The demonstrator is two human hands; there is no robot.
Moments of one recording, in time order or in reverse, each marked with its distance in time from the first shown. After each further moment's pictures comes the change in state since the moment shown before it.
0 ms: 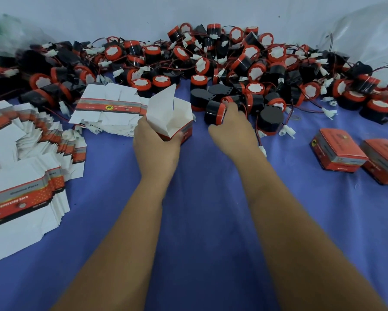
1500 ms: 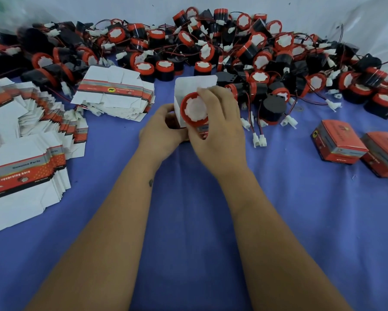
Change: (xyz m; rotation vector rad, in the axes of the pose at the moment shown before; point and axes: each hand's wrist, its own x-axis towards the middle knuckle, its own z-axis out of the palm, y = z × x) left_hand 0.005 -0.005 -0.011 -0.102 -0.437 -0.061; right_hand -0.053 -0.006 0.025 0.109 0.439 -0.632
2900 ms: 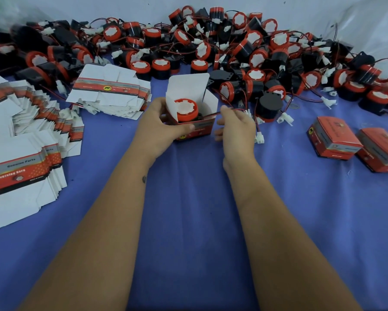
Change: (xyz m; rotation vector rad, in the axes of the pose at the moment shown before) left_hand 0.000 0.000 -0.002 -0.031 0.011 0.133; right_hand 0.009 0.016 -0.008 0.655 0.092 1.058
